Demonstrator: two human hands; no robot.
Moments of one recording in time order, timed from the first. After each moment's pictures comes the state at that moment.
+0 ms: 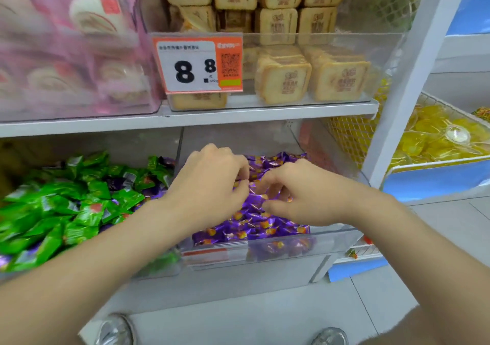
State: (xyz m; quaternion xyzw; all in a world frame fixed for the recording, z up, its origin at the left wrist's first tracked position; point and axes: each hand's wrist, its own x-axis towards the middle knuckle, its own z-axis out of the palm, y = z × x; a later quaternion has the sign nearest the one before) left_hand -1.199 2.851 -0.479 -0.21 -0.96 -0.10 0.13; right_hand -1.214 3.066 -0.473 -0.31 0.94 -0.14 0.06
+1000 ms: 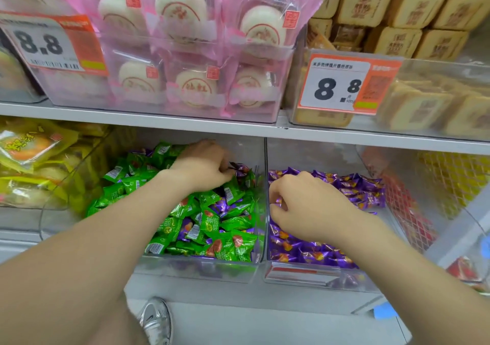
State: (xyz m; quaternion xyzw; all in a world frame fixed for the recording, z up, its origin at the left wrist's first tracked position) left_hand -1.277 2.662 -0.520 -0.05 -1.00 -0.07 0.05; right_hand -1.216 2.906 -0.475 -0.28 0.96 -0.06 0.04
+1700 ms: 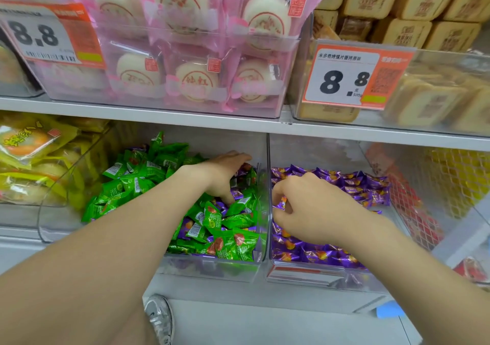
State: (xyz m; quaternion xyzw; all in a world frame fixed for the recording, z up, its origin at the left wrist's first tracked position) left_hand -1.305 2.675 -0.549 -0.12 -0.98 -0.09 -0.14; right_hand -1.214 2.908 -0.476 -0.26 0.96 -0.06 0.07
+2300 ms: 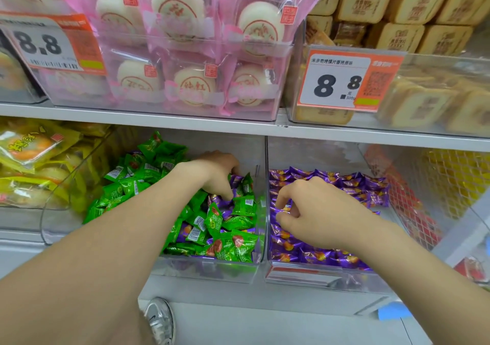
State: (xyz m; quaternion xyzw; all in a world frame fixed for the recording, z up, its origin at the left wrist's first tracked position) left_hand -1.295 2.677 -0.525 -0.07 -0.99 -0.04 -0.14; right_hand -1.211 2.923 -0.478 -0.26 0.96 -0.07 0.06
